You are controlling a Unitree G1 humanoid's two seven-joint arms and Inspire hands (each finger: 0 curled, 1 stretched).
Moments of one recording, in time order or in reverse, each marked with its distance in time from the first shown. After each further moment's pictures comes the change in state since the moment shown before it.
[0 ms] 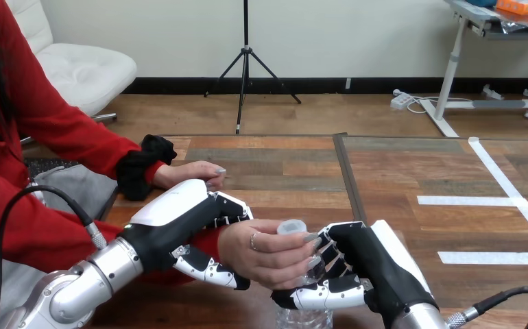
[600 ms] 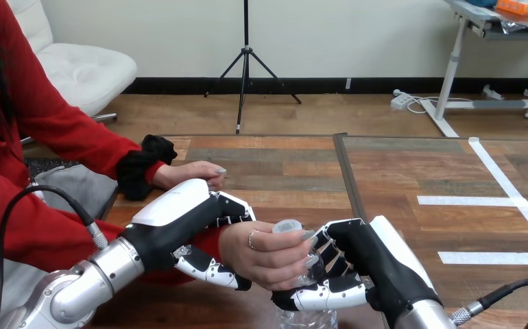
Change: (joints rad) left arm -0.002 -0.003 0.000 0.000 0.000 -0.010 0.000; right arm 0.000 -0.015 0.010 -0.071 -0.039 0.051 0.056
